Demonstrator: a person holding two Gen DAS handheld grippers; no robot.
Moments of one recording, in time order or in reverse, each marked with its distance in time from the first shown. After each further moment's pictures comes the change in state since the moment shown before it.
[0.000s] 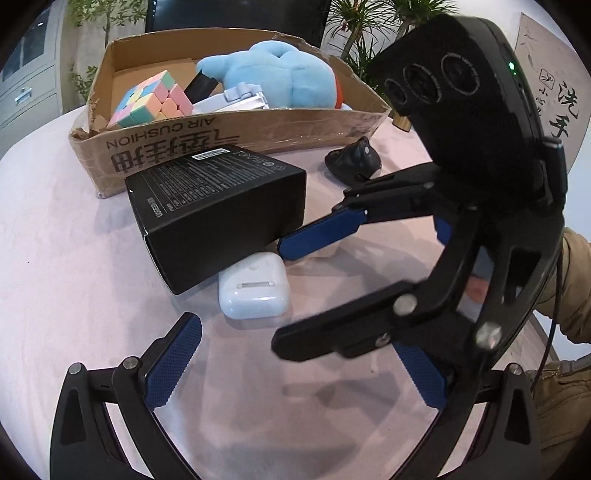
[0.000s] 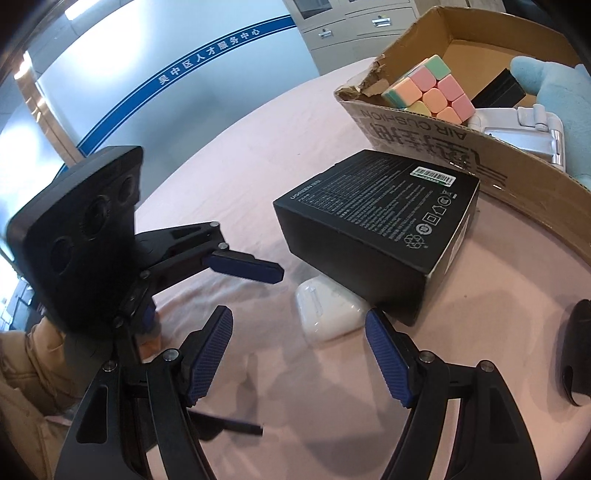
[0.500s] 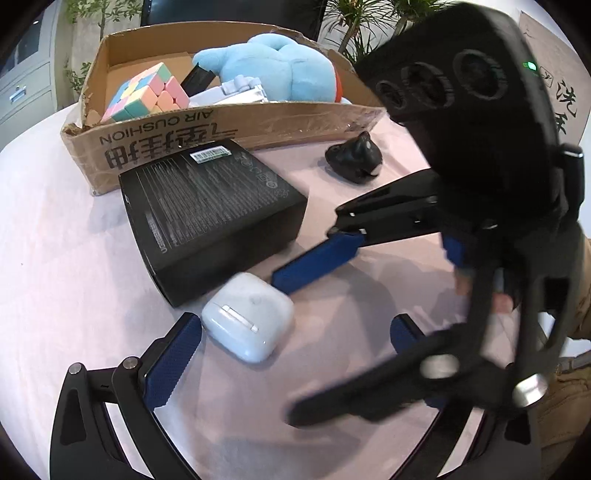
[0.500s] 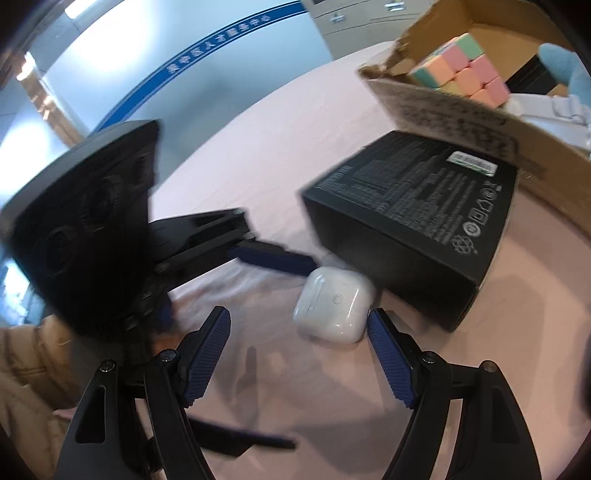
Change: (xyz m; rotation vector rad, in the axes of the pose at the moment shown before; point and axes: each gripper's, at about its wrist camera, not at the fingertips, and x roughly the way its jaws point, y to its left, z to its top) left arm 0.001 0.002 -0.002 0.009 0.028 -0.027; right arm 0.015 0.024 -0.004 -0.019 0.067 0.130
